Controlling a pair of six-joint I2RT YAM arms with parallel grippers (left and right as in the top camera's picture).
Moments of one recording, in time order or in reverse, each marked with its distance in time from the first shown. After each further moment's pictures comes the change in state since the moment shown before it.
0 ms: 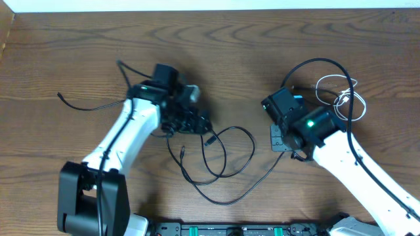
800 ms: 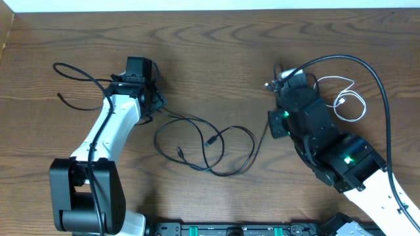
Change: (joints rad) left arm 0.213 0.038 0.000 0.176 -0.685 -0.576; right arm 0.084 -0.270 -0.001 0.373 0.108 -0.274
